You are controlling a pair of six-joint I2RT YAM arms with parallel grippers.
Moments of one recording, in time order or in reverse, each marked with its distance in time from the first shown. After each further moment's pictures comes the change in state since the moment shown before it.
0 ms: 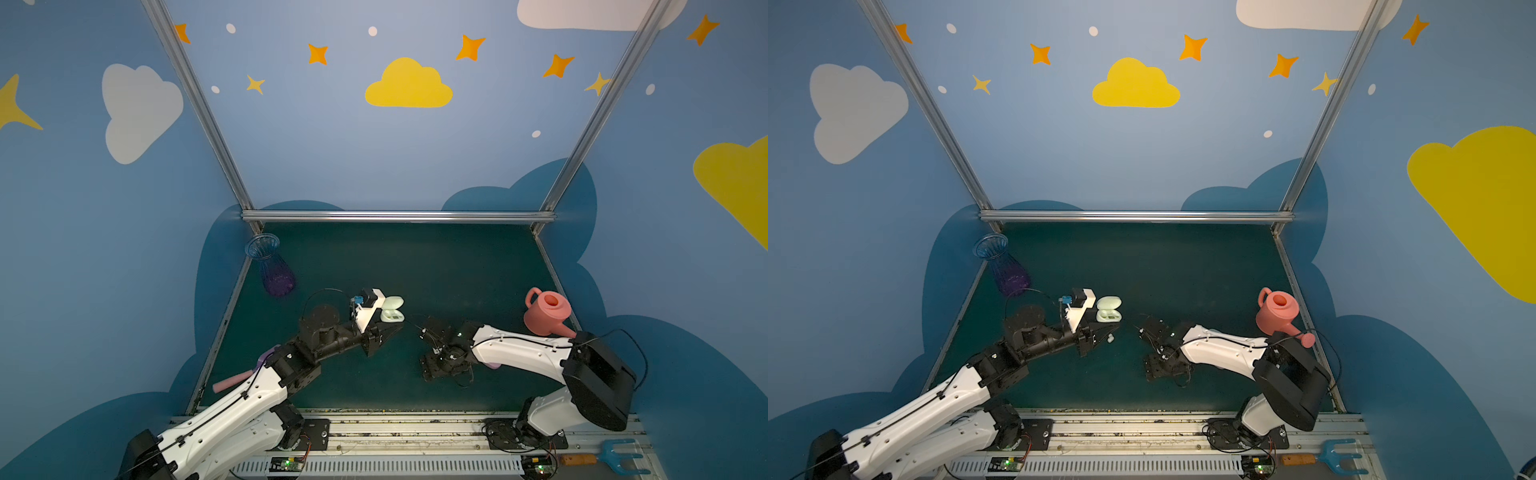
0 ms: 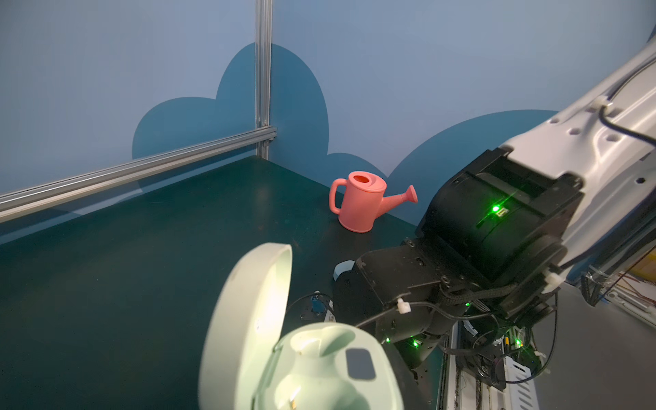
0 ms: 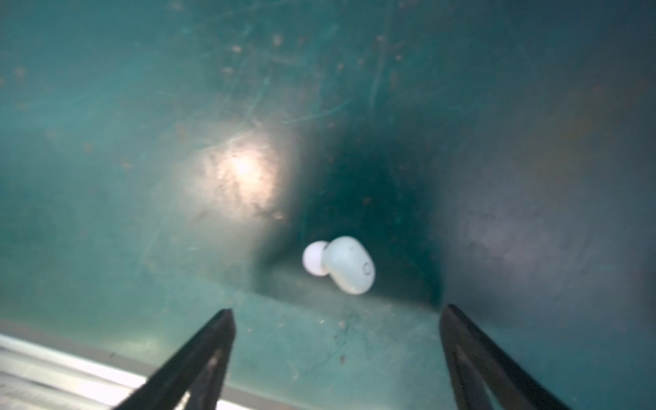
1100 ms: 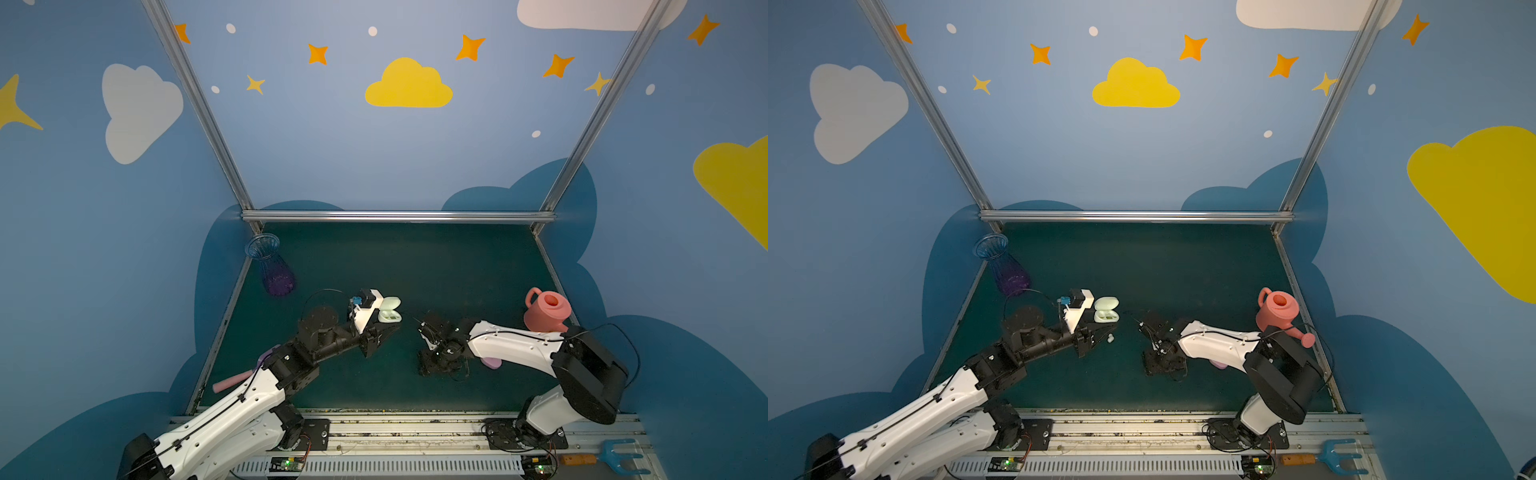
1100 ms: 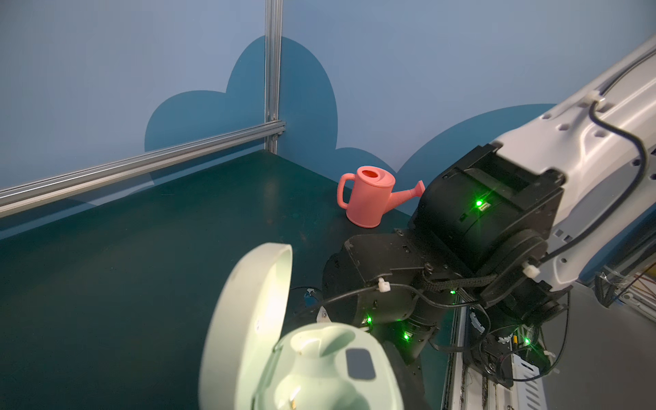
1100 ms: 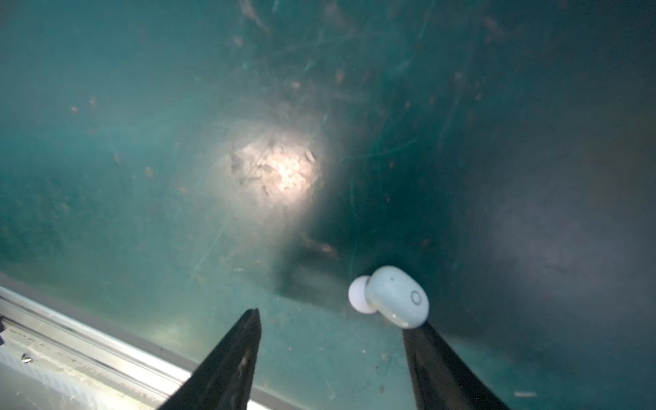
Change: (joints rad) left arm 0.000 -0.021 0.000 -0.043 -0.029 0.004; right arm -0.040 0.057 0.032 0.067 -0.102 -0.038
